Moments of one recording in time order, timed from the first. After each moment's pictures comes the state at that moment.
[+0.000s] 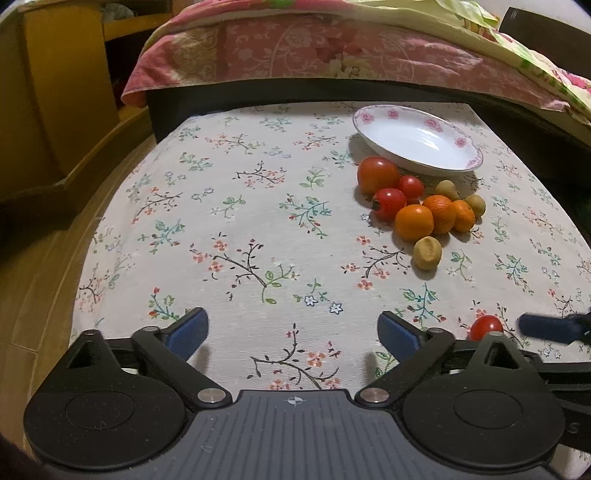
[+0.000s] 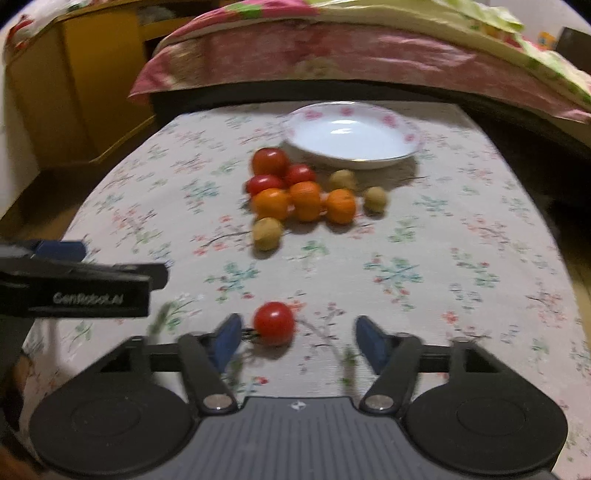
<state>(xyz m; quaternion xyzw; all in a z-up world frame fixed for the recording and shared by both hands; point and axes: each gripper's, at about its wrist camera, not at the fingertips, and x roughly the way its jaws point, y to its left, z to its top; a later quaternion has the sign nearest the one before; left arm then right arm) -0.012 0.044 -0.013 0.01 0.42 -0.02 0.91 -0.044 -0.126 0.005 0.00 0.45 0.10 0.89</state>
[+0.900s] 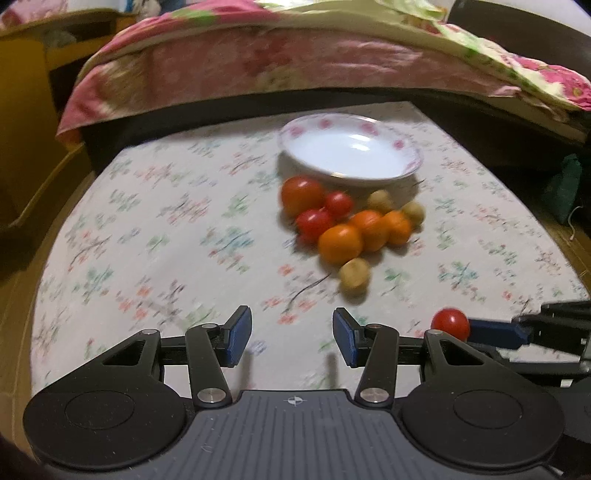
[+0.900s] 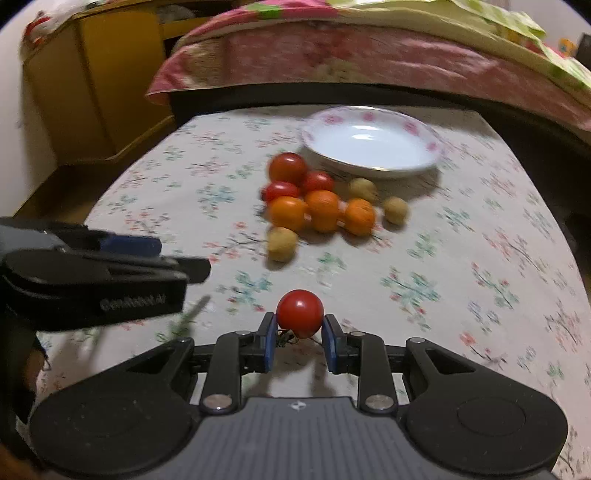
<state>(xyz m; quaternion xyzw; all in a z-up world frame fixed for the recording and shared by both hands) 0.005 -0.001 -0.005 0.03 0.41 -0.11 0.91 -0.036 -0.137 0.005 0.00 0.44 0.11 0.89</state>
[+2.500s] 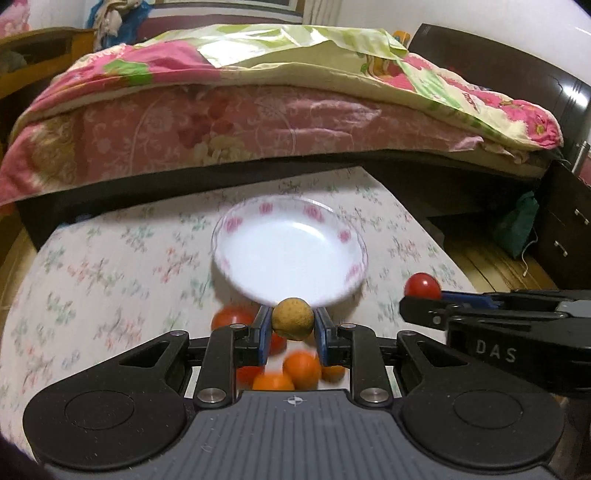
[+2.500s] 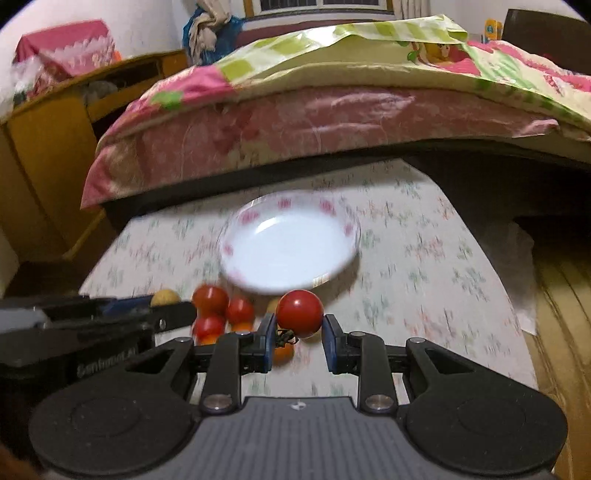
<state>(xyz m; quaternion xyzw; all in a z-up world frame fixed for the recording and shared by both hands) 0.093 -0.035 0.059 -0.01 0.38 -0.18 0.90 0.050 -0.194 0.078 0.08 0.40 0.03 0.91</state>
